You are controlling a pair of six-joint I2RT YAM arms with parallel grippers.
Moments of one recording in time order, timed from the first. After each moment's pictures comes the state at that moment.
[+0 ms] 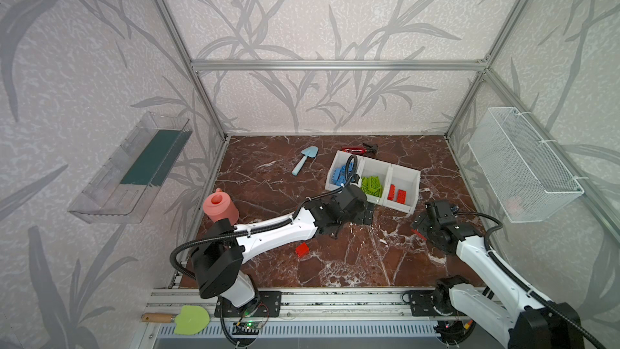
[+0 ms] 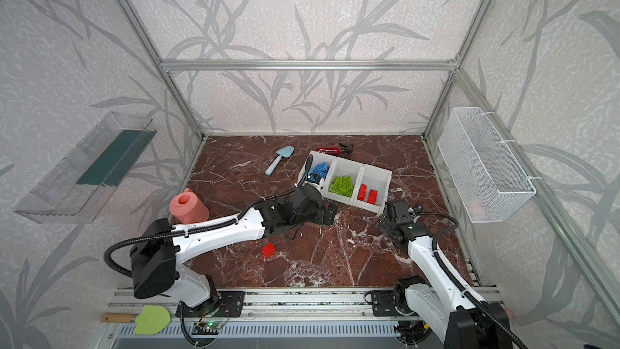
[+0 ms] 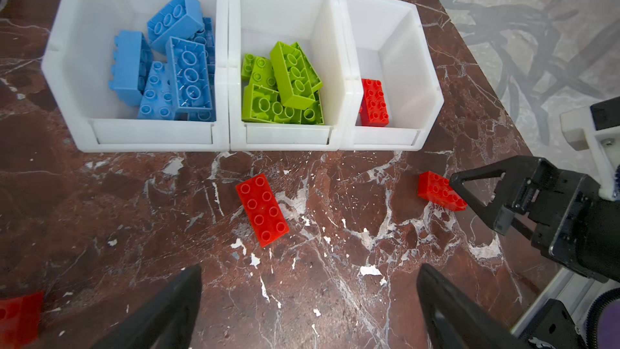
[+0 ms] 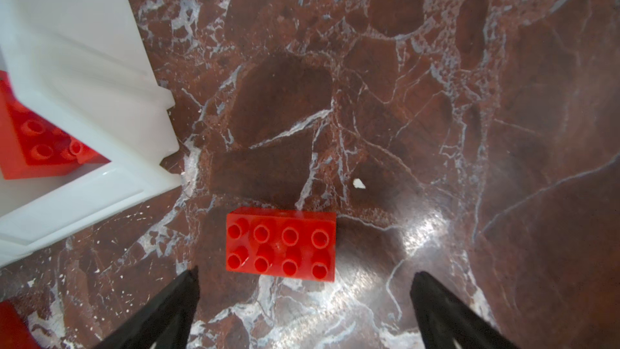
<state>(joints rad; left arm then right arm) -1.01 1.55 1.11 -0.29 -0.23 -0.62 0.17 0.99 0.51 -0.67 0.25 0.90</state>
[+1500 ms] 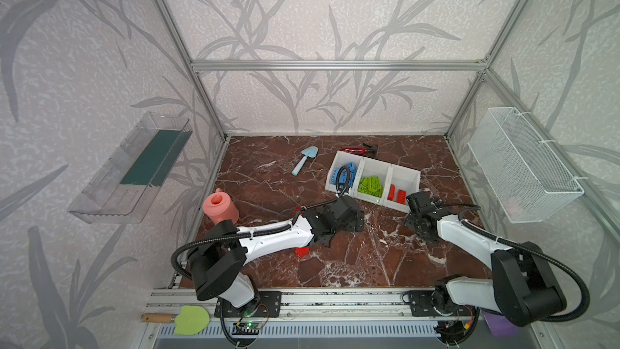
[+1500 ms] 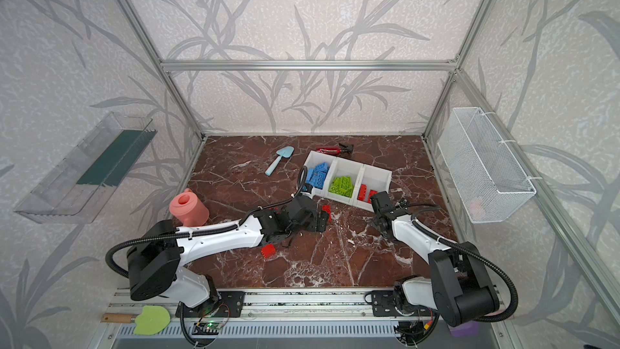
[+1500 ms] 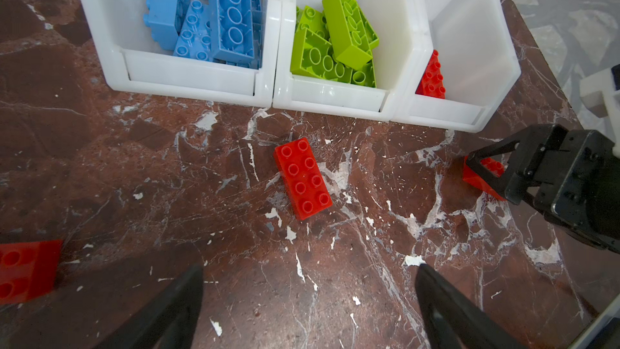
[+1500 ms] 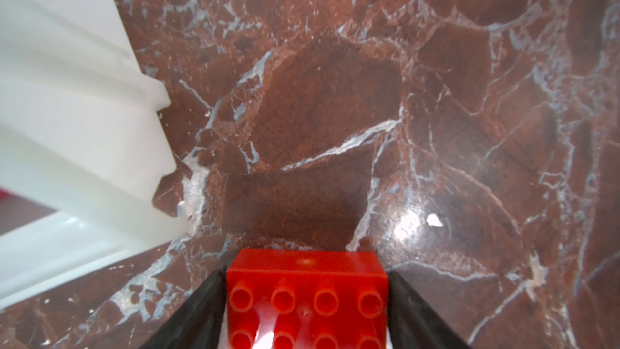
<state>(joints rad) -1.01 1.54 0.96 -0.22 -0.27 -0.68 0.27 1.31 0.57 -0.52 0.31 0.97</state>
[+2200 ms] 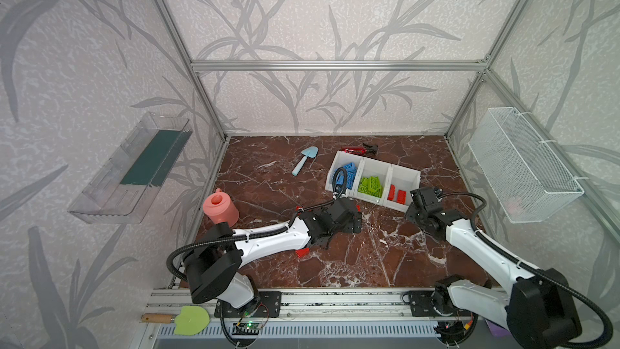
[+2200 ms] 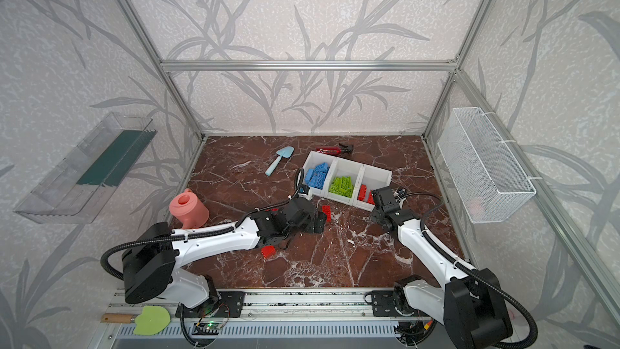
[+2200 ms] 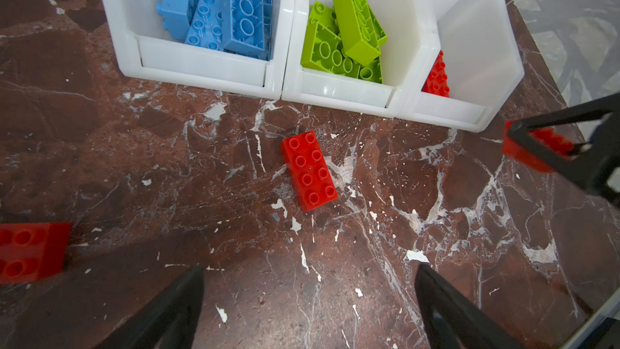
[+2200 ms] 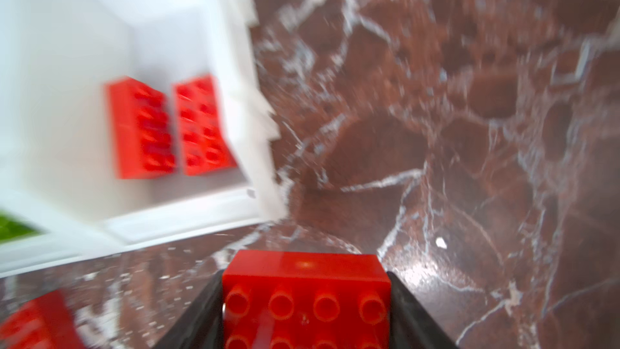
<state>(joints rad) -1.01 1.51 0.92 -0.22 -0.27 -0.72 0.30 1.13 0.68 -0.58 0.32 0.77</state>
